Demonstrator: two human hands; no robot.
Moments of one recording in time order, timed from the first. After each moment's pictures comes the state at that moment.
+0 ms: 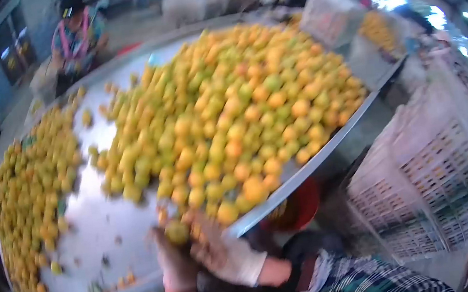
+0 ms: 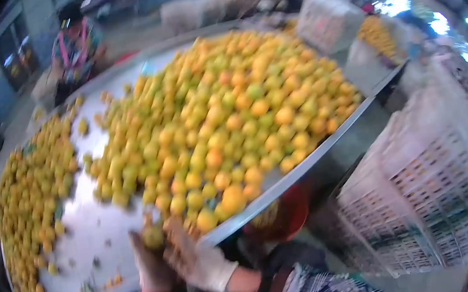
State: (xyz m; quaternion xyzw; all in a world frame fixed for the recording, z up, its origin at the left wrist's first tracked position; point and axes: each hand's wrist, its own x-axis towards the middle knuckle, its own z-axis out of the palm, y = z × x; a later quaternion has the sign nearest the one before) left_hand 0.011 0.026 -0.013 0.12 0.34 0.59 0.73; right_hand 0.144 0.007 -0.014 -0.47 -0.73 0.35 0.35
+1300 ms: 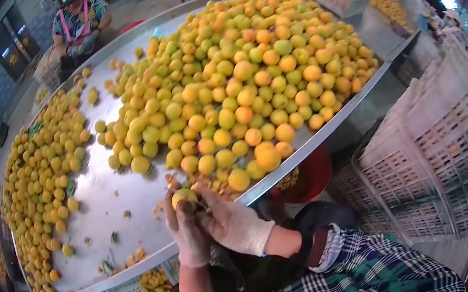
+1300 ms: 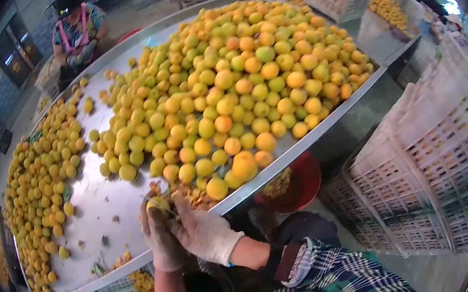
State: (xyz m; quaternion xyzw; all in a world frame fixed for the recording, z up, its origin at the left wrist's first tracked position) left_hand 0.024 0.014 0.011 0.48 0.53 0.59 0.38; right_hand 0.139 0.014 0.015 -0.53 -0.71 0.40 0.23
